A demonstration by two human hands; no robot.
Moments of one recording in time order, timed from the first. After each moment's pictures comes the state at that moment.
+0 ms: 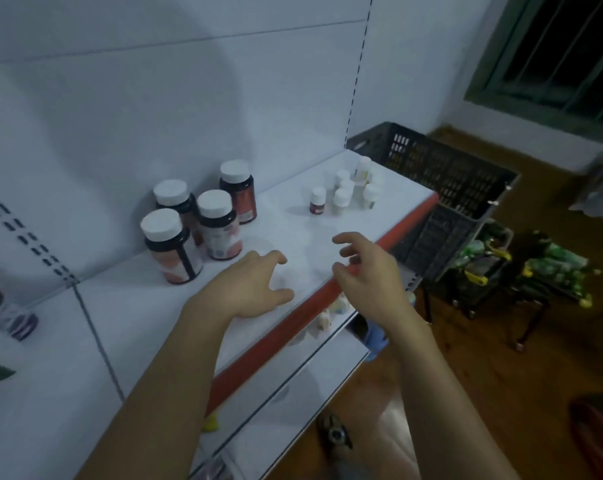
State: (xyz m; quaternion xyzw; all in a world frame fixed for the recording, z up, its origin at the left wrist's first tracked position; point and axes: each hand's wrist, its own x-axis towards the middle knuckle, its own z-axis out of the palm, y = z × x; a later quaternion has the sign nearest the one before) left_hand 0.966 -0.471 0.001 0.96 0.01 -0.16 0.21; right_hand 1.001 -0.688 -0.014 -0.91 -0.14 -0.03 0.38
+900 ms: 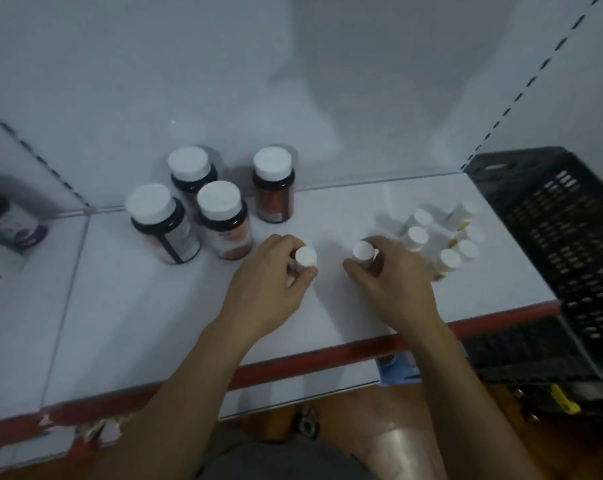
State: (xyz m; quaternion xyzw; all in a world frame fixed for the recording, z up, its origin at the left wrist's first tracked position) left_hand 1.045 -0.524 -0.032 0.89 0.26 0.13 0.36; right_hand 1.187 -0.676 -0.024 -0.89 -0.33 0.08 0.32
